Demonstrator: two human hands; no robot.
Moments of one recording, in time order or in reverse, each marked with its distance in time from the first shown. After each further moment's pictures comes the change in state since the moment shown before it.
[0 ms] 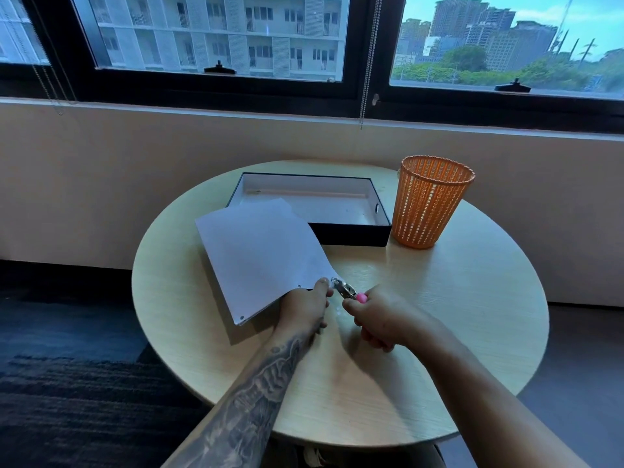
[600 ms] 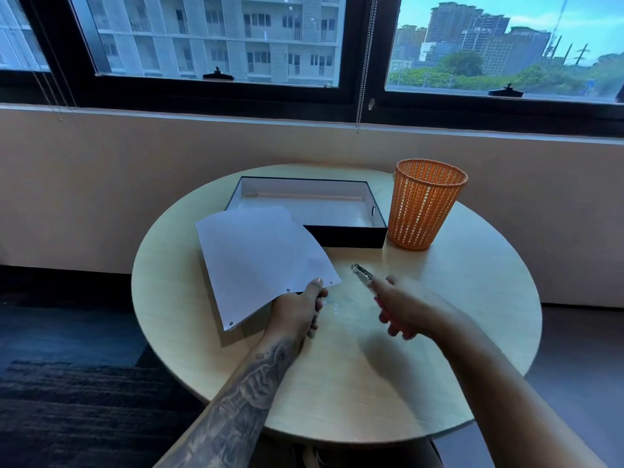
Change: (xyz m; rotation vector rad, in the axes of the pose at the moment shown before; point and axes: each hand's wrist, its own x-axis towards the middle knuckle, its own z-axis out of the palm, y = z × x) left_hand -0.016 0.003 -0.012 -0.124 -0.021 -0.031; right_hand -0.009 0.012 -0.038 0.026 0.111 0.004
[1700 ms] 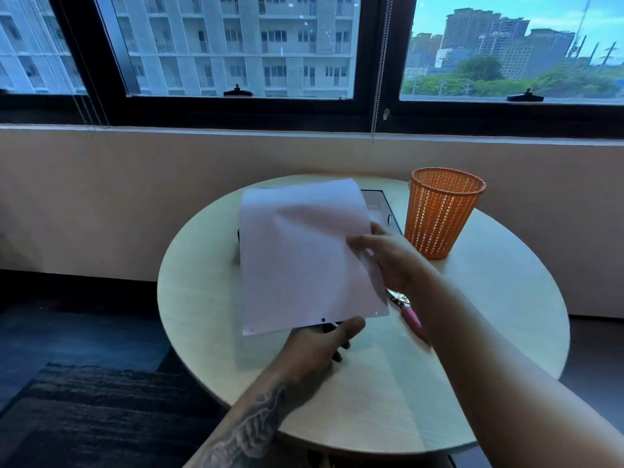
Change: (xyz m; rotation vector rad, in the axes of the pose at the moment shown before) left_hand -0.046 -0.010 -0.021 0.129 -0.193 0.029; right_hand 0.044 -0.070 0.000 0.911 -0.208 -0.389
